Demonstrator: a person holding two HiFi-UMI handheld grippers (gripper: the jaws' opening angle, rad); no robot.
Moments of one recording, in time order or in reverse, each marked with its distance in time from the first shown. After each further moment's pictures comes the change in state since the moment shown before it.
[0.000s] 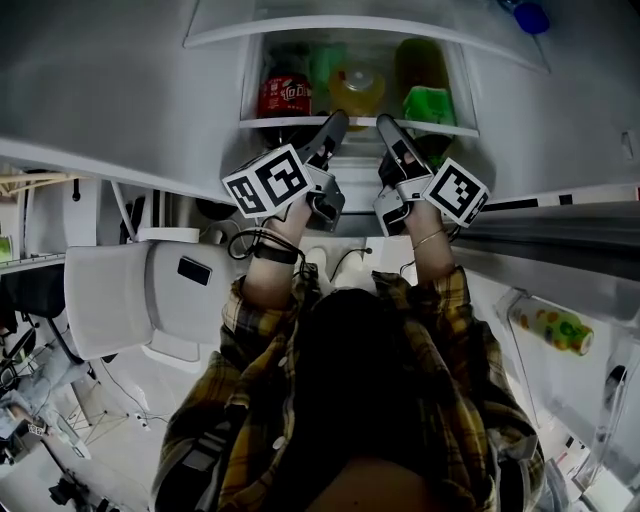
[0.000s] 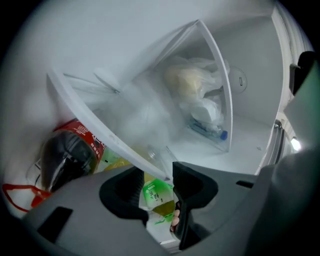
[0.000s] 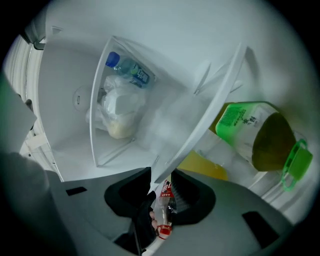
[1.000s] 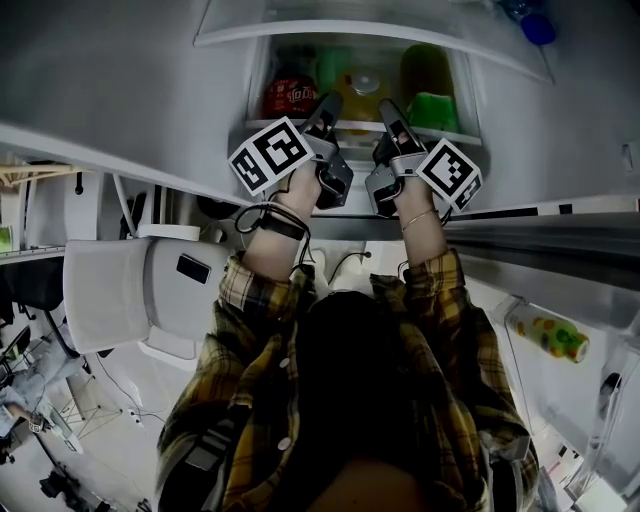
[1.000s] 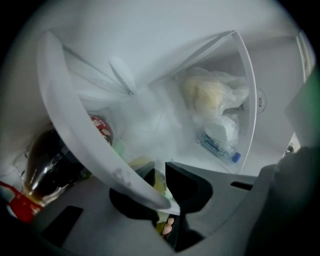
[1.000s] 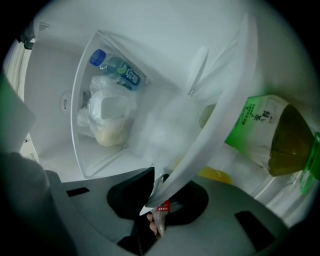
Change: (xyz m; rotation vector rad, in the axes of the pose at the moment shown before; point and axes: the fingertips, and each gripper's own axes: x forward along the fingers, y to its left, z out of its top) left arm 0.024 0.022 0.028 -0.183 -0.104 0.035; right arm 0.031 -0.014 0.016 0.058 -0.073 -0.054
